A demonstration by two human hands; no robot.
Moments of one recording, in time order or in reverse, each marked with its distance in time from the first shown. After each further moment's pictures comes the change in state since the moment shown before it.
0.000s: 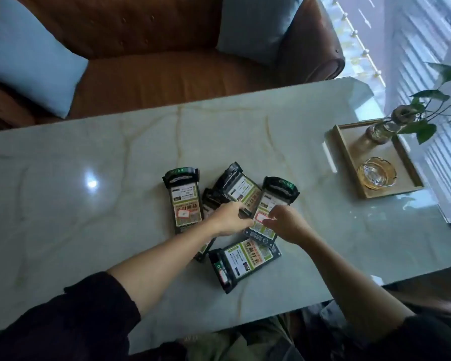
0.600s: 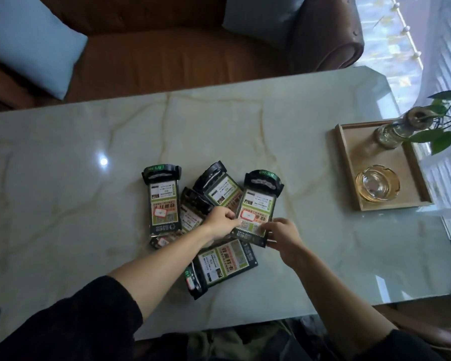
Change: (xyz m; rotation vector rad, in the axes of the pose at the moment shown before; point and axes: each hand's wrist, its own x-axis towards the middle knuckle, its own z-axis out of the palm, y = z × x) left_hand 0.063 0.015 0.051 -0.349 0.094 -0.281; right_hand 0.044 0.063 -0.018 0.806 -0.089 0.464
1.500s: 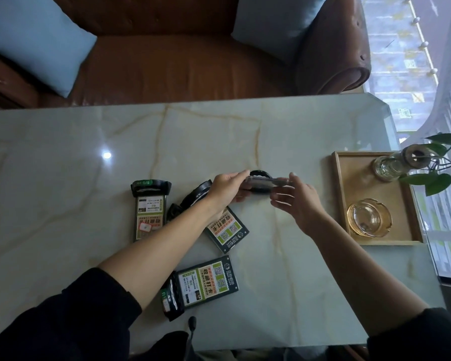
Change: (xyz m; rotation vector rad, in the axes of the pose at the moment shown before) left_hand 0.023 0.138 -0.030 -0.672 0.107 0.144; right_hand 0.035 -0.151 -0.051 0.166 -0.146 -0.235
